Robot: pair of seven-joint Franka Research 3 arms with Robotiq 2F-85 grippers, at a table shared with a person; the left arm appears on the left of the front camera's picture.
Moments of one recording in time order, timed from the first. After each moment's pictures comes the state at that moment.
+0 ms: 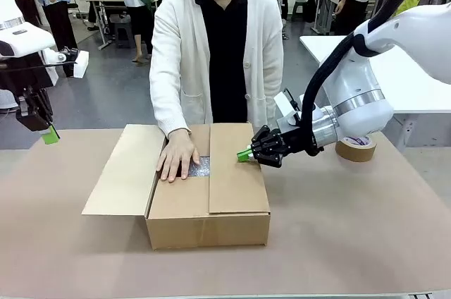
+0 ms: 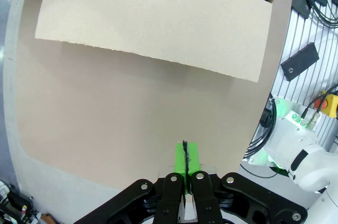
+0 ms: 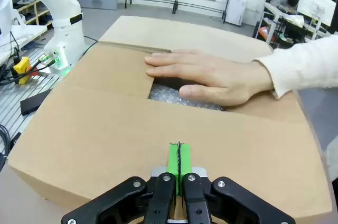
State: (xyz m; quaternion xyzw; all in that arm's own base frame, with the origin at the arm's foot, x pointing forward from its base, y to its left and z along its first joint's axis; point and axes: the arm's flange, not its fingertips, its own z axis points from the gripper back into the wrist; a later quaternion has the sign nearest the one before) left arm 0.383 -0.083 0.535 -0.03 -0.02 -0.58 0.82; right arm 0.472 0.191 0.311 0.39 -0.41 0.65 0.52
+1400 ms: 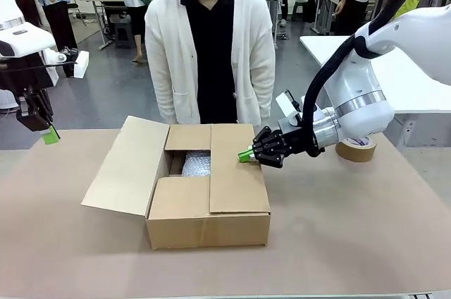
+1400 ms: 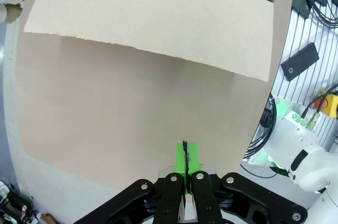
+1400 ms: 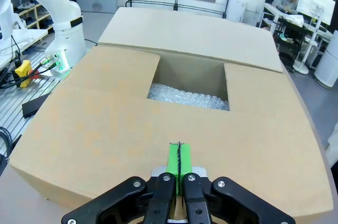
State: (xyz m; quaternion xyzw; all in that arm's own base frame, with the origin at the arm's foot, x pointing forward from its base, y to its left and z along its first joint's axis) left arm 0.383 -0.083 0.535 -0.03 -0.02 -0.58 0.82; right arm 0.473 0.188 0.310 0.39 -0.41 0.64 0.52
